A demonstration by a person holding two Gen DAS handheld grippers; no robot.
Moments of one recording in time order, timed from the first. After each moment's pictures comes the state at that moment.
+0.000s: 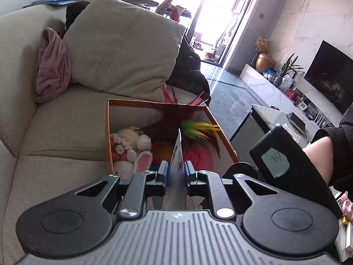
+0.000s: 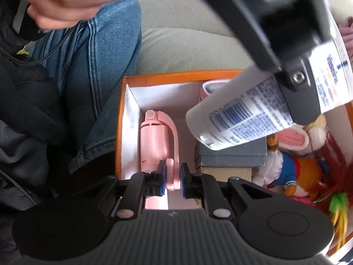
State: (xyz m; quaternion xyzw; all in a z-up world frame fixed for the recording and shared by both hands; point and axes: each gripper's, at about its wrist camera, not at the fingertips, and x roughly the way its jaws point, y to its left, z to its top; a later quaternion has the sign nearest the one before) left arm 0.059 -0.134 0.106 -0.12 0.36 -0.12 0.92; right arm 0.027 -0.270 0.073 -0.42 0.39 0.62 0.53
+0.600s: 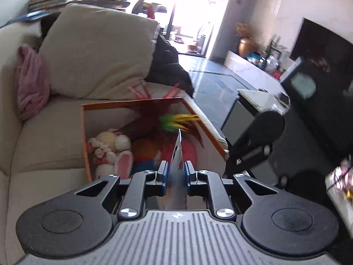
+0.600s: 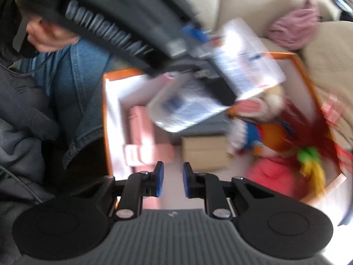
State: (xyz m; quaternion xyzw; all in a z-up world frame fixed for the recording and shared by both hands) left arm 0.050 -0.171 0.109 -0.04 0.36 -0.17 0.92; right arm 0.040 -0.331 0.118 -0.41 0.38 0.56 0.62
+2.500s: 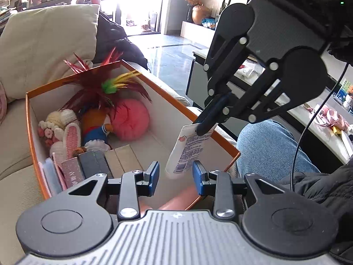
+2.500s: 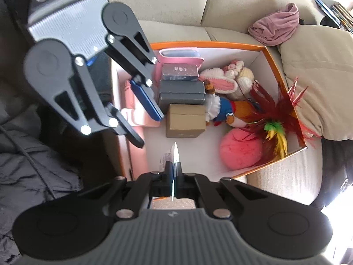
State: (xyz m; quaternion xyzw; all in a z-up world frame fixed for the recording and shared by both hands) left arm 0.003 -0.215 0.074 0.05 0.38 -0.27 0.88; right arm 0.019 -0.366 0.146 -0.47 0.36 0.52 0.62
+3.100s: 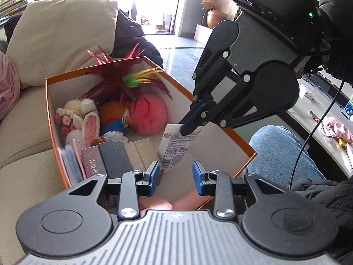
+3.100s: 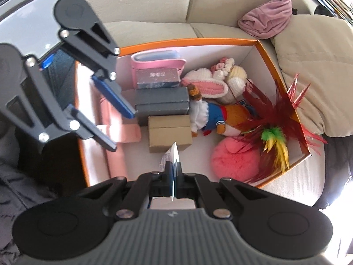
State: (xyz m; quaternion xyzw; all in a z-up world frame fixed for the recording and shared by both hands) left arm 0.005 -0.190 0.071 0.02 0.39 -0.24 0.89; right arm 0.051 -0.337 0.125 -0.44 0.38 0.50 0.64
